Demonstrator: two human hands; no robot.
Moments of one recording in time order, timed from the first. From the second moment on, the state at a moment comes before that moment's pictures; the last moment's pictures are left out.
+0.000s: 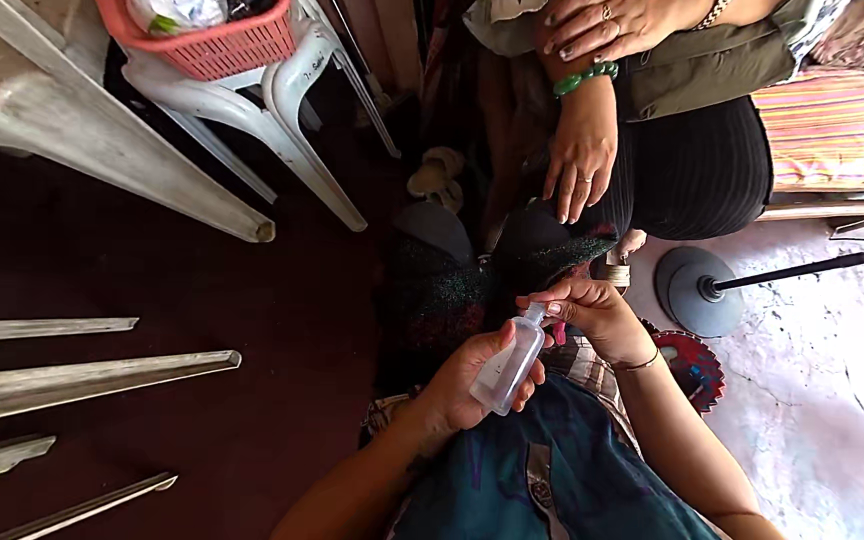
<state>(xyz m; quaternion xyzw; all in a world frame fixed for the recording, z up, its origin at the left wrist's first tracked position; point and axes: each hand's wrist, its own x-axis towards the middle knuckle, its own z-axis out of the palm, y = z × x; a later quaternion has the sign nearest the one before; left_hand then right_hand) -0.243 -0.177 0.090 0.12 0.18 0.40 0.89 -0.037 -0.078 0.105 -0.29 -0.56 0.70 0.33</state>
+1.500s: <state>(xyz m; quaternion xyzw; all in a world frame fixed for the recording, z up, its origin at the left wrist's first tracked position) -0.282 -0.172 0.076 0.22 0.22 0.46 0.83 -0.078 -0.058 0.109 -0.28 -0.81 0.40 0.33</state>
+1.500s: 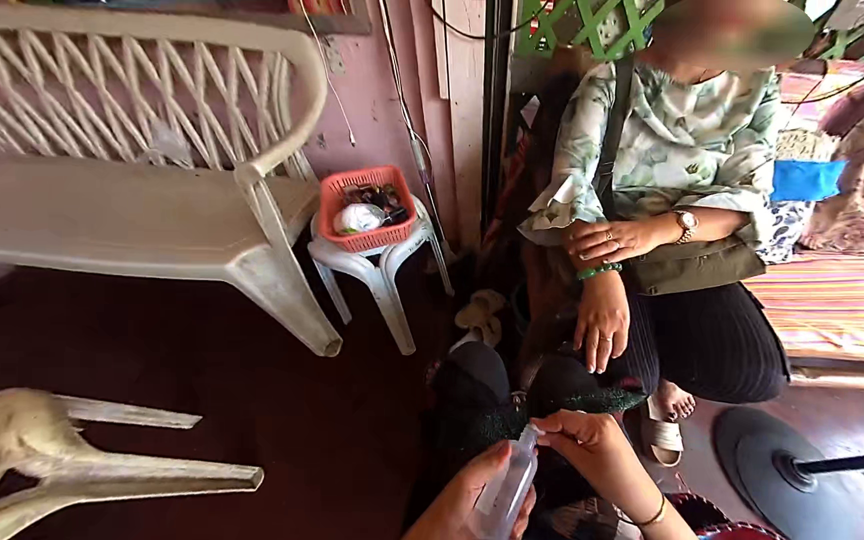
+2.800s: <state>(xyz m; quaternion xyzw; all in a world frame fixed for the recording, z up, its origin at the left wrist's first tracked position) -0.271 -0.183 0.083 0.31 0.31 0.38 0.81 -0.056 -0.069 0.103 -0.28 -0.64 0.65 0.29</state>
